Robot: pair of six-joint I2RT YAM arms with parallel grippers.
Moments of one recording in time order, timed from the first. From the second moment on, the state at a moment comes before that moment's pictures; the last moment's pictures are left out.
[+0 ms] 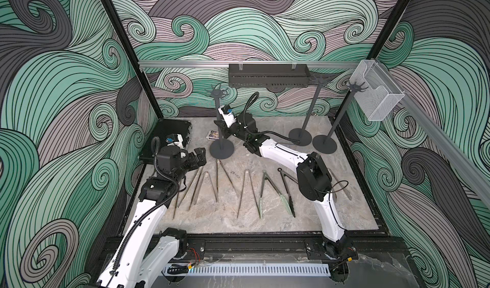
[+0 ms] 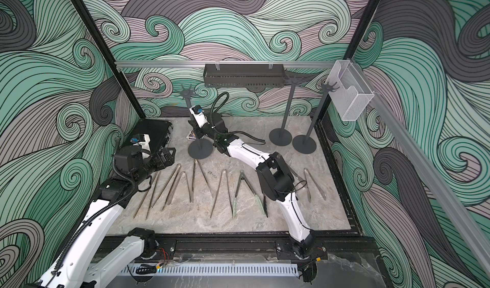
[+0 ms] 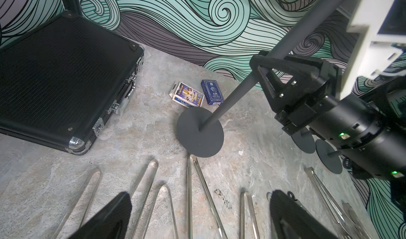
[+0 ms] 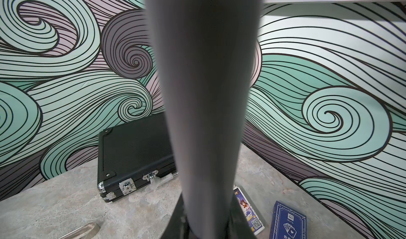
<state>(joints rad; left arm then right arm) -0.16 0.83 0.86 -0.51 -0.01 -0.45 0.75 2.22 1.87 0.27 -0.17 -0.06</state>
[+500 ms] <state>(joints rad) -0.16 0.82 0.85 -0.52 0.02 -0.45 0.75 2.07 1.64 0.30 -0.17 -0.05</state>
